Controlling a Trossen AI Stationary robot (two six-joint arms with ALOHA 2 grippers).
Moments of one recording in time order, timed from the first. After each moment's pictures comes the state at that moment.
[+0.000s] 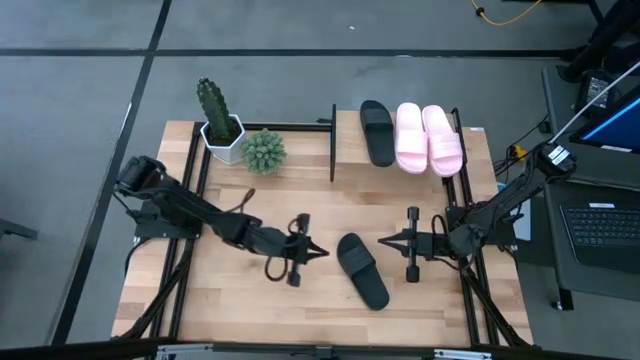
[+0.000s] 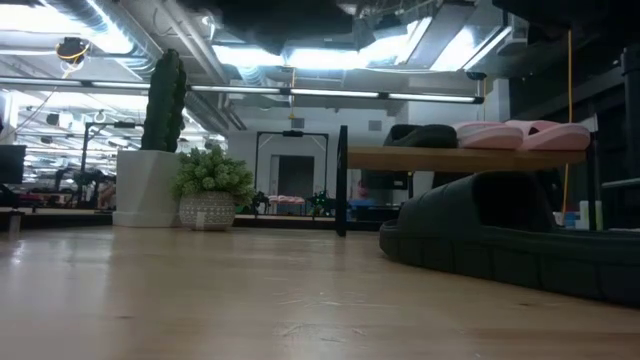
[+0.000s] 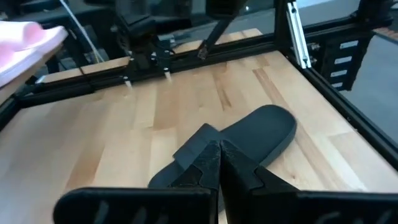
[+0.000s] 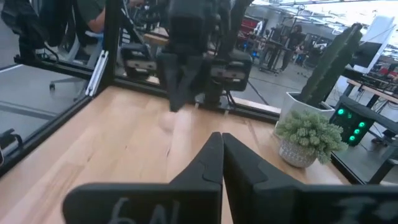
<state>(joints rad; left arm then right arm) -0.38 1.59 0.89 0.35 -0.32 0.06 0.69 1.08 0.35 0.69 0.74 -0.22</state>
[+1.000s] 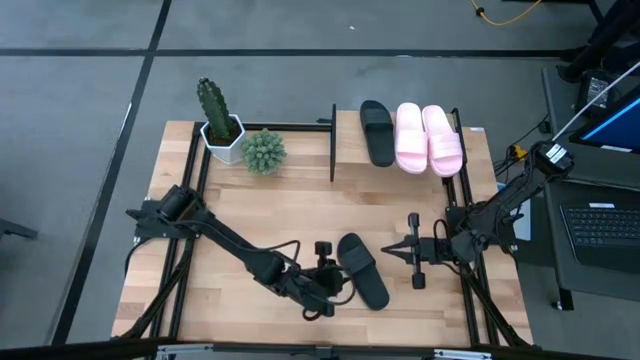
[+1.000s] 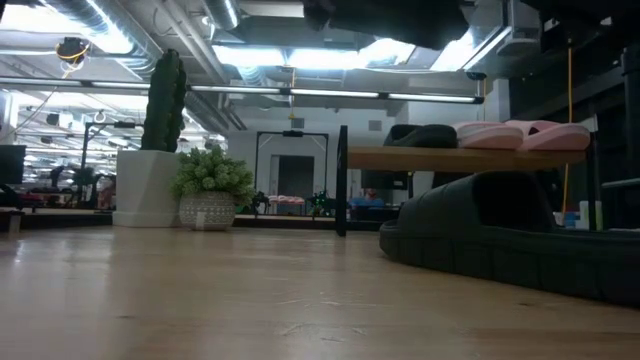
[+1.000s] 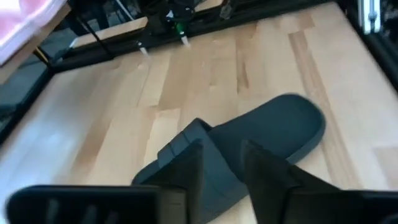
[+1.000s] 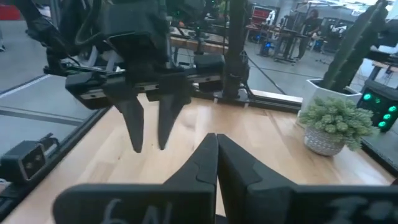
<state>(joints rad) -0.51 1.99 1.45 -0.10 -0.66 -0.11 0.76 1.08 0.35 0.64 0.74 -0.07</state>
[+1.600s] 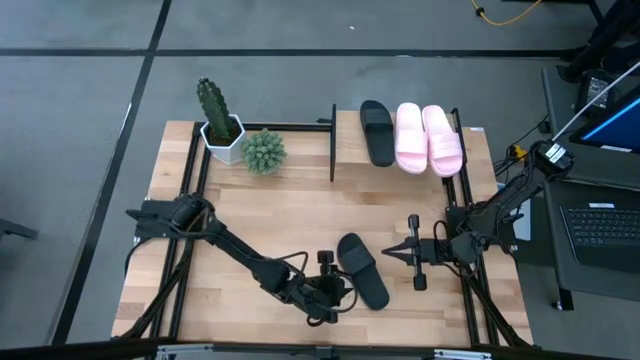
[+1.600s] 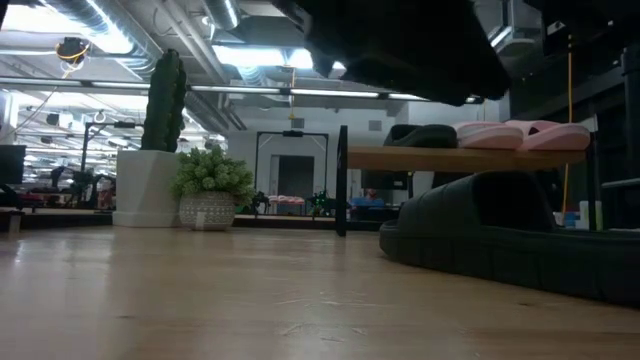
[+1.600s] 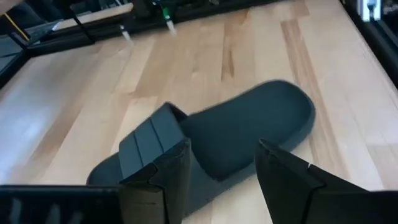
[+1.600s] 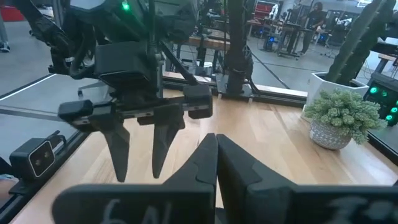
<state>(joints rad) -0.52 2.11 1.45 0.01 -0.67 -0.18 0.77 1.08 0.35 0.62 0.74 -0.03</state>
